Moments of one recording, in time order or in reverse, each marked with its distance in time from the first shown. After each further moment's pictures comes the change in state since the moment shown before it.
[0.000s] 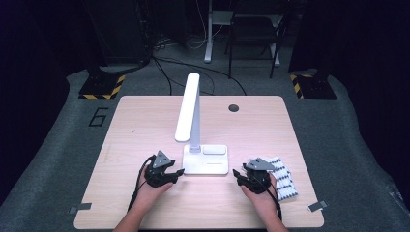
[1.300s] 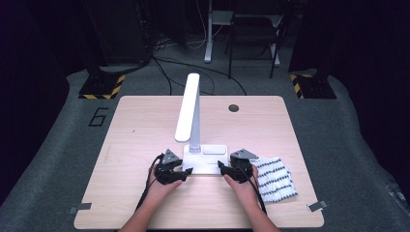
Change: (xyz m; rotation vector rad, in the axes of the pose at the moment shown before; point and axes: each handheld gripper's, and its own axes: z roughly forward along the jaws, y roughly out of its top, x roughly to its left) left arm -0.006 0.003 0.031 0.014 -0.017 -0.064; right arm 0.018 0.020 0.058 0.003 -0.007 0.127
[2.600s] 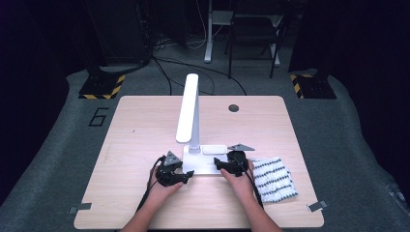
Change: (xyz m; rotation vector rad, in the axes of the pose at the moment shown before) left arm -0.007 -0.006 0.003 0.016 0.007 -0.010; right arm -0.002 0.012 0.022 0.073 0.031 0.104
